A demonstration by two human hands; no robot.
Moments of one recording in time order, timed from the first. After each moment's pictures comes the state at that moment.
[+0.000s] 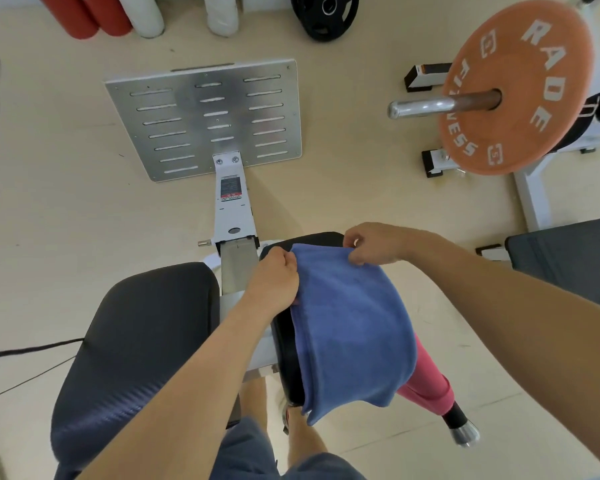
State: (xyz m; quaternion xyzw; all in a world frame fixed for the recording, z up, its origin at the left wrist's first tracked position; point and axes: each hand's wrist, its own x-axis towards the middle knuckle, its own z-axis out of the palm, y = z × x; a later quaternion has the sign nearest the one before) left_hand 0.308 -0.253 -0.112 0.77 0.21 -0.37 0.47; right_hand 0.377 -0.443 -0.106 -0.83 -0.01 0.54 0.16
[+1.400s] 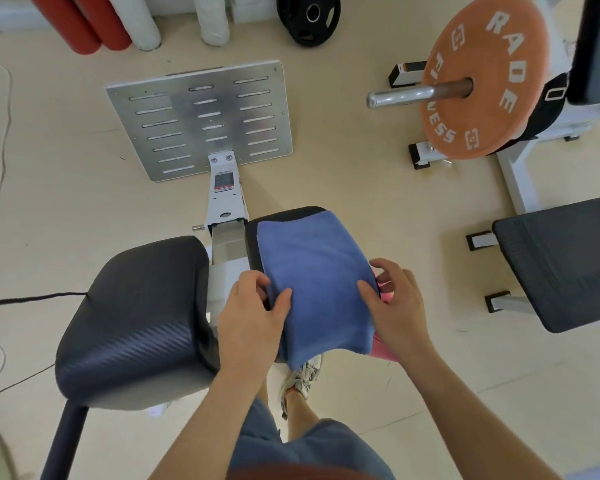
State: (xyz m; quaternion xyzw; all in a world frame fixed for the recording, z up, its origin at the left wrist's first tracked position) left_hand 0.173 -0.262 -0.072 0.90 0.17 -0.15 0.37; right_hand 0.172 -0.462 -0.071 -0.86 0.25 0.13 0.42
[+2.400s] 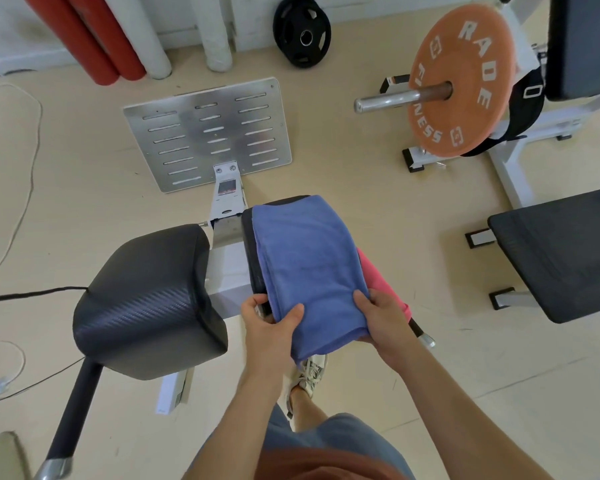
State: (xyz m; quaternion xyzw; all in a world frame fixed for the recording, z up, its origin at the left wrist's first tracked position) left_hand 0.093 -0.306 -0.058 0.61 0.39 -0.18 0.67; right_hand 0.104 -0.472 -0.077 -0.64 0.38 0.26 0.61
